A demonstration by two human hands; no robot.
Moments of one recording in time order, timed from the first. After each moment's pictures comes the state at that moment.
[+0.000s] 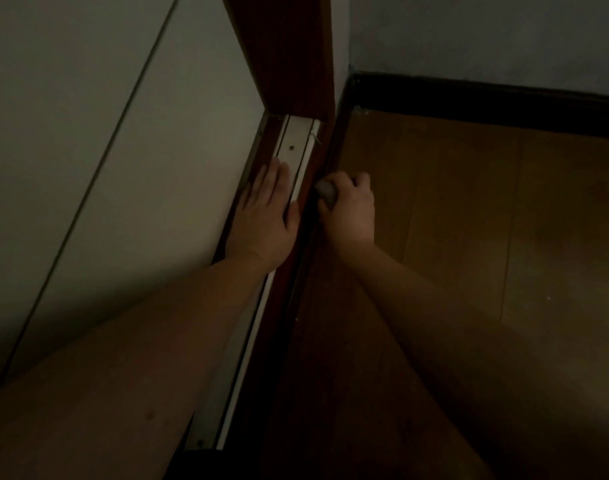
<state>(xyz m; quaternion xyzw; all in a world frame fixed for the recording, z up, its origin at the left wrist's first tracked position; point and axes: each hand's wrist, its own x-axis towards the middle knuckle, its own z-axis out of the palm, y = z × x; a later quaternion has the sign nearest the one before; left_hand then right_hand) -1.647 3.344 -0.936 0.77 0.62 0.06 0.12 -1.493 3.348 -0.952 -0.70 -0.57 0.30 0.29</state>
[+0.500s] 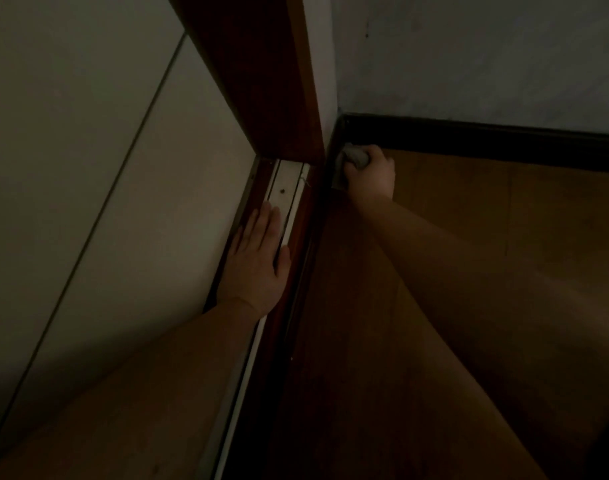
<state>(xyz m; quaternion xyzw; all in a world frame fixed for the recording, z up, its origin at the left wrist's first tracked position) -1.650 3.343 -0.939 0.77 0.63 0.06 0.13 -1.439 3.468 -0.950 -0.74 -0.43 0.39 0.35</state>
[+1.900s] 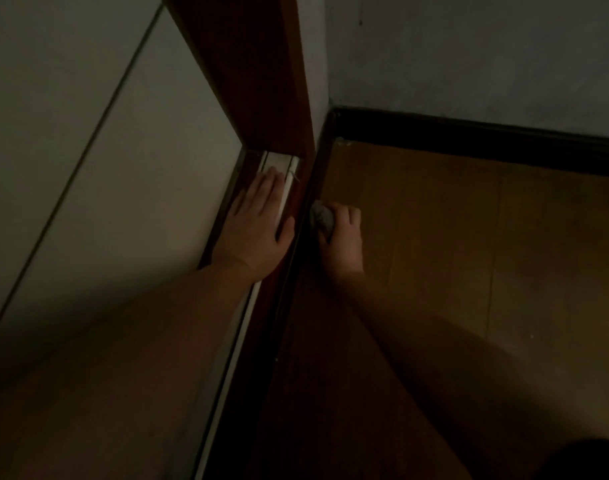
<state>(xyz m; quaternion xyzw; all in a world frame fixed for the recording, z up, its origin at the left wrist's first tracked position) -1.630 3.390 -0.935 0.81 0.58 0.03 0.10 -1.468 3.374 -1.014 -0.68 -0.54 0.35 0.34</state>
